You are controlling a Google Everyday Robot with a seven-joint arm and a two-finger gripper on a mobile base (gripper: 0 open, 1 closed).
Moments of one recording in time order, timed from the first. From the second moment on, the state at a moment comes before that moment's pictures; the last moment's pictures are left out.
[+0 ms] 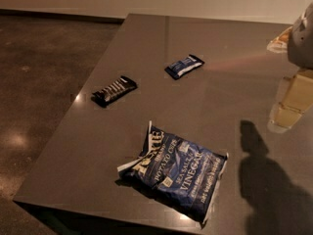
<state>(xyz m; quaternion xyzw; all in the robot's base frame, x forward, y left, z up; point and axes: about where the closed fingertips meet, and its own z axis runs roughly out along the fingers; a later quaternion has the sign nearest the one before) 0.438 -0.217 0.976 -0.60 0.78 -0.03 0.16</state>
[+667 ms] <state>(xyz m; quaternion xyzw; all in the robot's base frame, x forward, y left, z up) 0.446 -0.204 0.977 -0.61 0.78 -0.02 0.17</state>
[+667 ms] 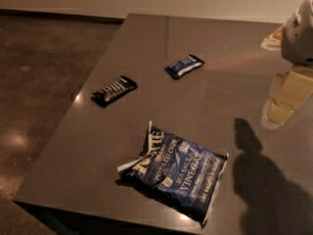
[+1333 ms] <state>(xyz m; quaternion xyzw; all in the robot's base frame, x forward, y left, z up) 0.486 -0.135 0.969 -0.64 0.74 0.02 0.20</state>
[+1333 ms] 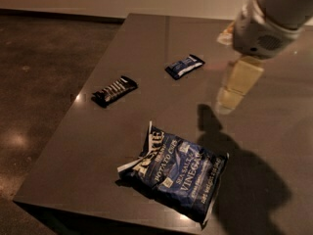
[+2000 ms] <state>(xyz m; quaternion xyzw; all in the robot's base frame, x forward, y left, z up) 0.532 -0.058 0.937 -0.67 0.71 0.06 0.21</state>
